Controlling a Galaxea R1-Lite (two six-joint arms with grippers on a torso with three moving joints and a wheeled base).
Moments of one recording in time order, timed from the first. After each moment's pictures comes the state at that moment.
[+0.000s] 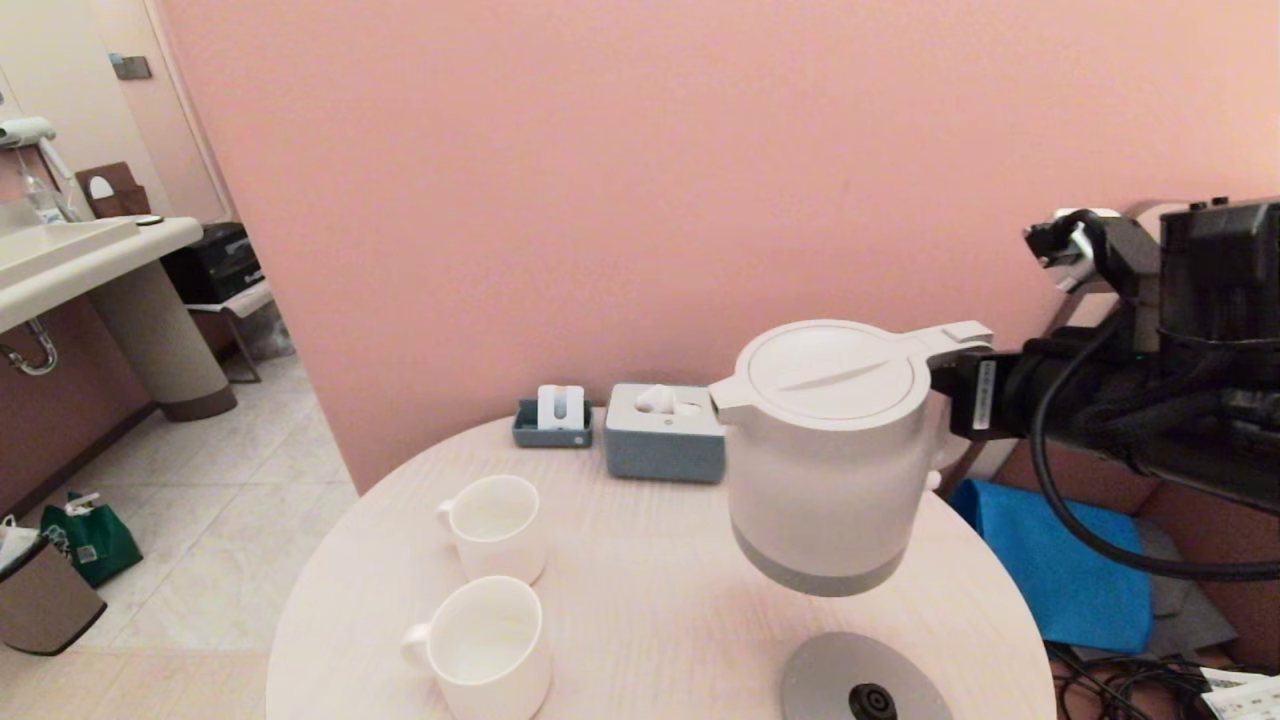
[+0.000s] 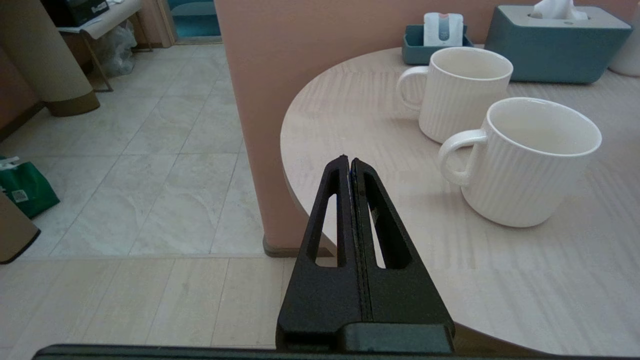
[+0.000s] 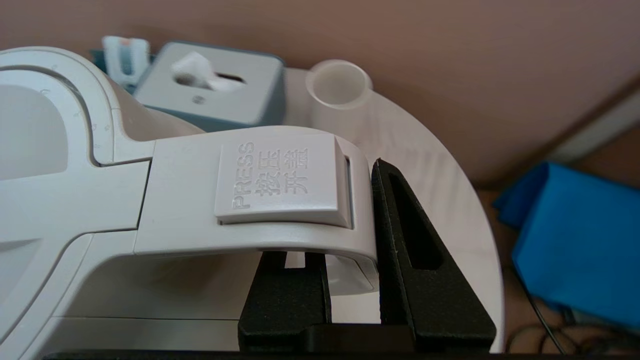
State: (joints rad) left arm 0.00 0.00 0.00 0.00 0.00 -0.01; right arm 0.45 1.45 -0.97 -0.14 -0.32 0.16
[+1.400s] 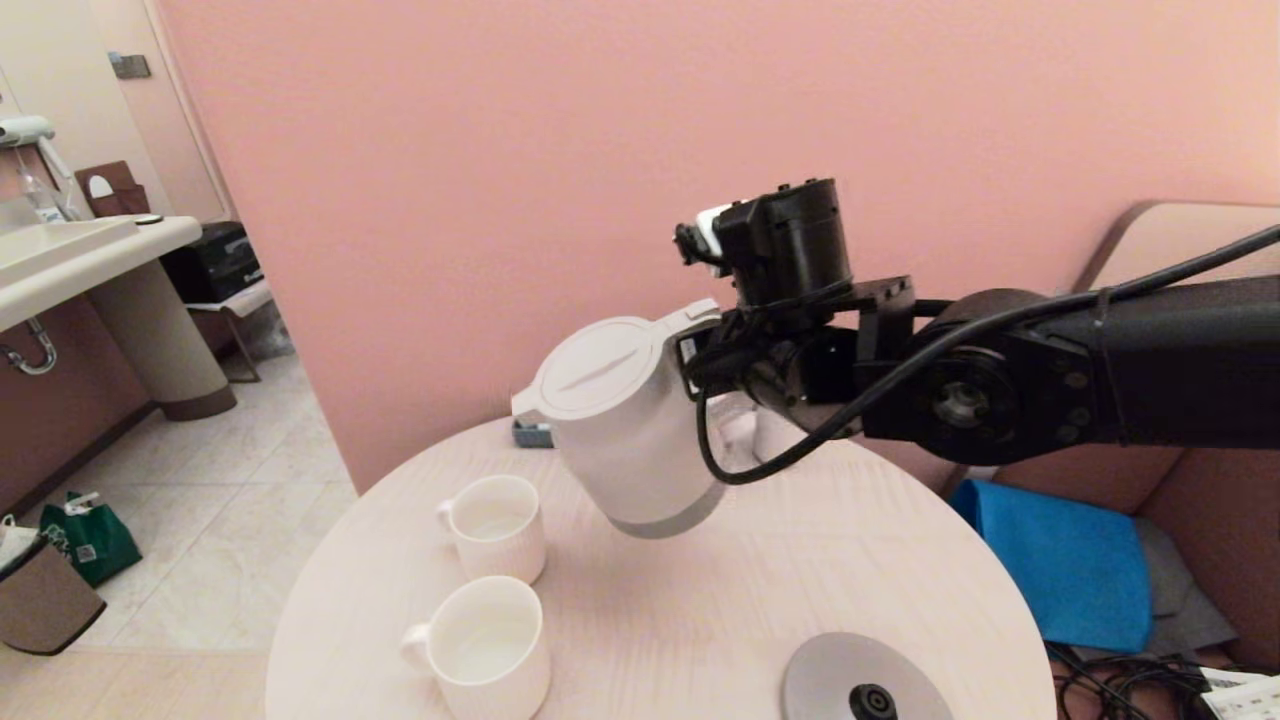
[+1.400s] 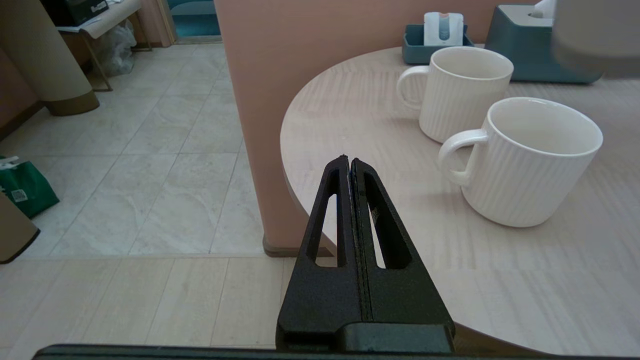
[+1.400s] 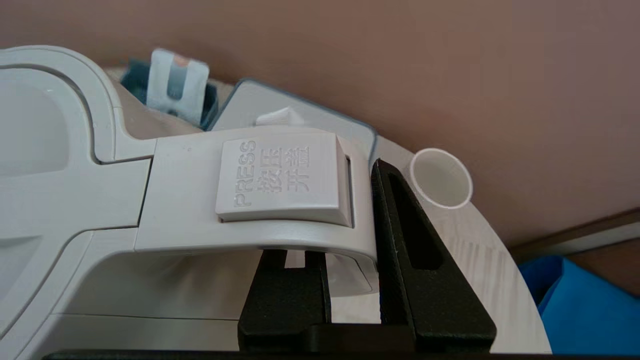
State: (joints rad) left arm 0.00 0.00 0.00 0.00 0.00 -0.01; right arm 0.75 1.97 -1.55 -0.06 -0.62 0.01
